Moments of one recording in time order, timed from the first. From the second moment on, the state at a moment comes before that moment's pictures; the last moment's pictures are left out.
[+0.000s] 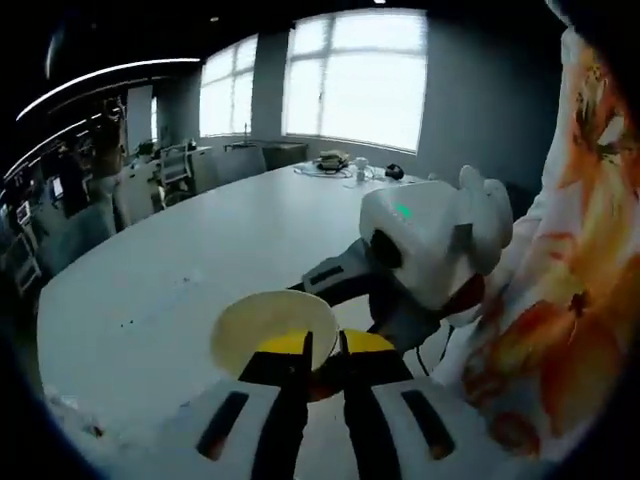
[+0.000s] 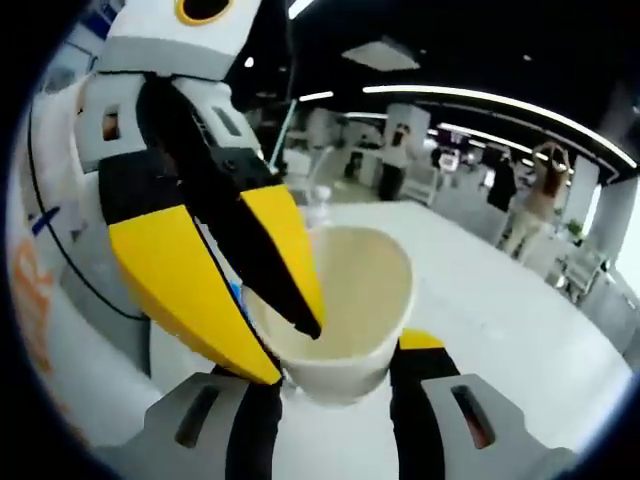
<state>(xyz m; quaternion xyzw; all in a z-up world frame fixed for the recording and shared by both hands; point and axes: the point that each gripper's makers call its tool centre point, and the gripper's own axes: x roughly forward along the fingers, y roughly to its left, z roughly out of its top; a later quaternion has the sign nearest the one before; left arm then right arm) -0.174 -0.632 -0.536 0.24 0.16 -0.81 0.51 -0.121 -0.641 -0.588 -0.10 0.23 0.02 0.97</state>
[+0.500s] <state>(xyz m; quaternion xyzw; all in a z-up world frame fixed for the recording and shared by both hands) -0.160 -0.633 -0.538 0.29 0.11 -0.80 0.51 -0.120 -0.643 -0.590 -0.09 0.23 0.03 0.97</state>
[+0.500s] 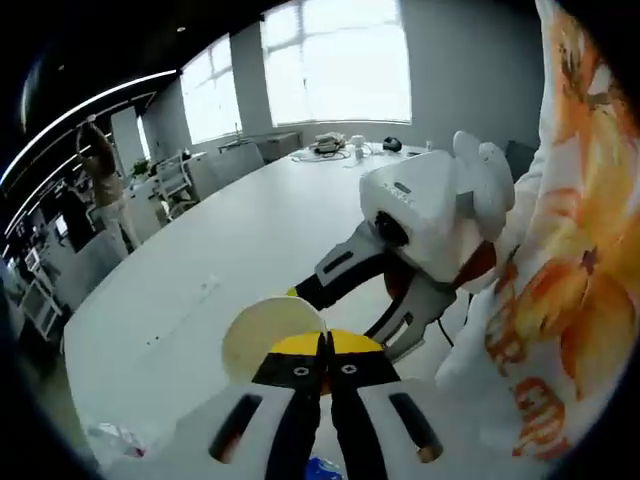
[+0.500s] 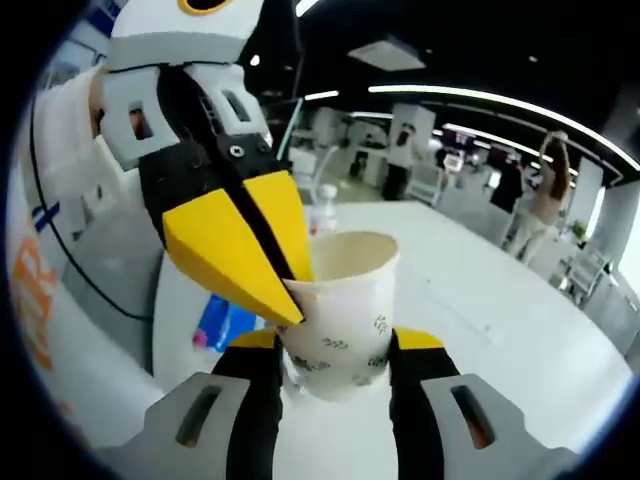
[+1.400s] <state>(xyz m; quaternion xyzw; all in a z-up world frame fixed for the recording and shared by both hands) 0.015 -0.627 -0.587 0.43 0.09 -0.71 0.55 -0.160 -0.669 -0.630 0.03 0.28 -0.01 0.96</state>
